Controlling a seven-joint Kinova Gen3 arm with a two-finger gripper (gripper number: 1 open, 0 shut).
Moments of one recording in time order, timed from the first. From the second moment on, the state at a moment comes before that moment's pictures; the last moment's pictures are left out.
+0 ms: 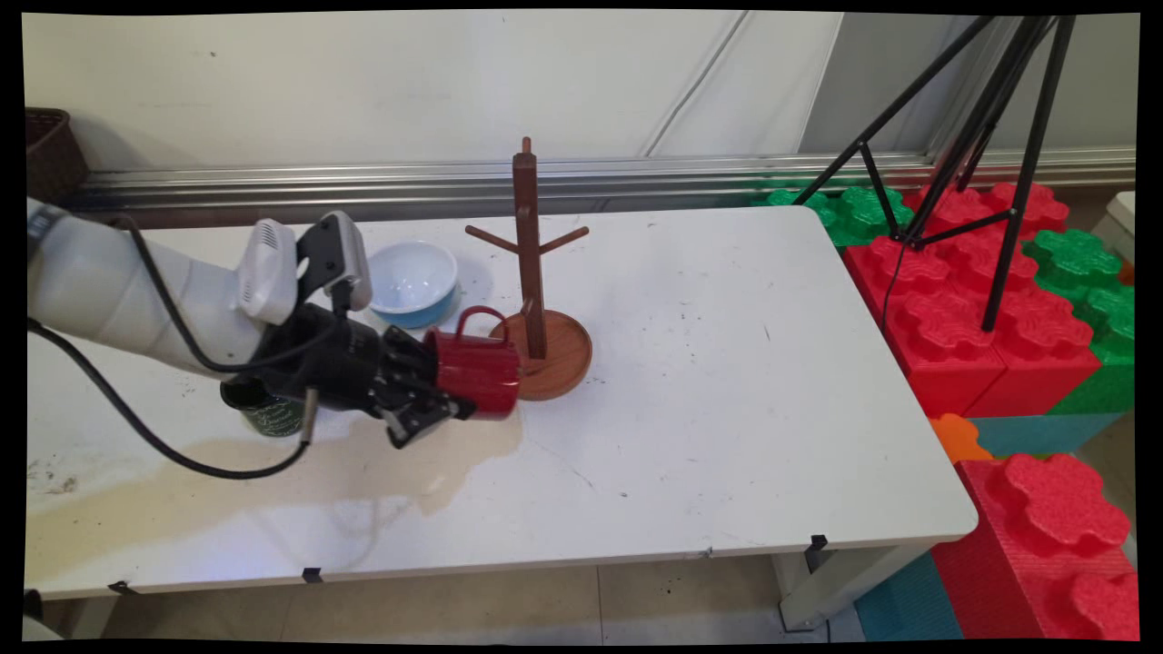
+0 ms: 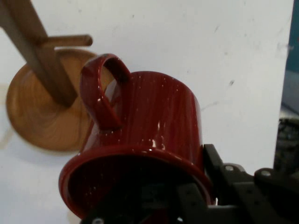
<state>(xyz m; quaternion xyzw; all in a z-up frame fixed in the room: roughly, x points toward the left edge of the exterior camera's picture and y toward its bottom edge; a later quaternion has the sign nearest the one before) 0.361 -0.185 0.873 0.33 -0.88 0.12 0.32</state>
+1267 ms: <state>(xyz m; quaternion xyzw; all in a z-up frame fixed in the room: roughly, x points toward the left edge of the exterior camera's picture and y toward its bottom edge) 0.415 -0.228 0.931 0.27 -0.94 0.14 0.13</state>
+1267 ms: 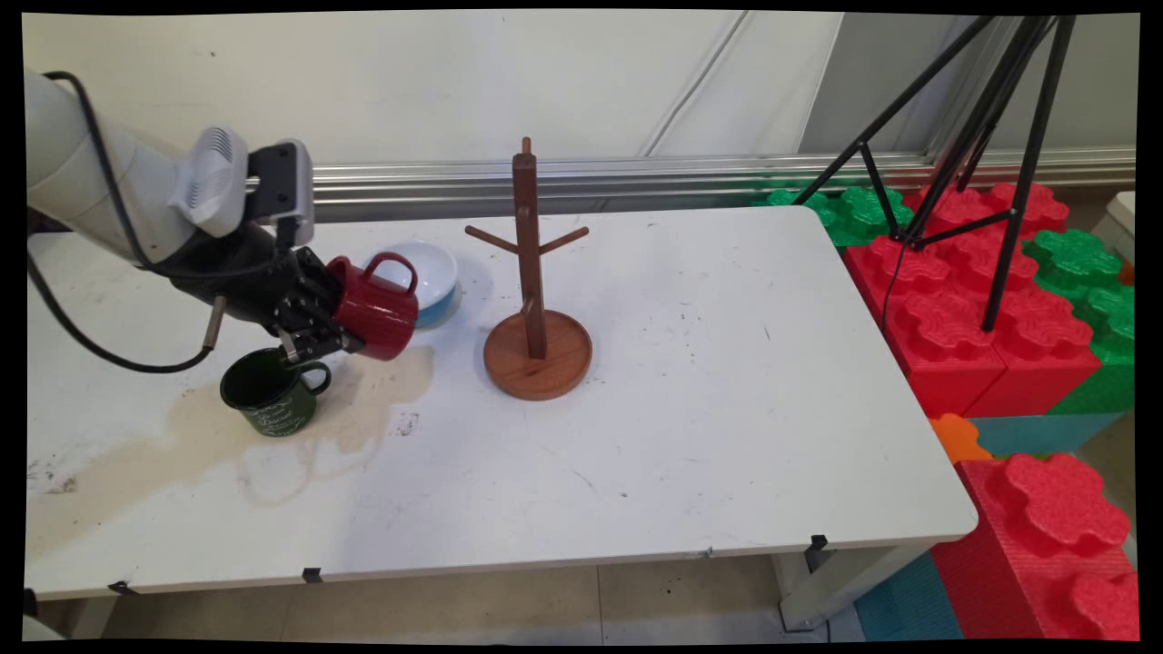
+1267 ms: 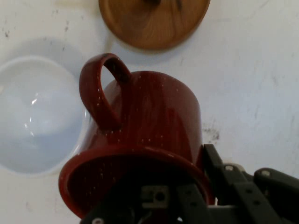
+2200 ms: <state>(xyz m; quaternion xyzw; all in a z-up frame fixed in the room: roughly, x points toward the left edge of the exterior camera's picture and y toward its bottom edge) 0.385 -0.278 0.884 0.25 -0.96 0.11 0.05</state>
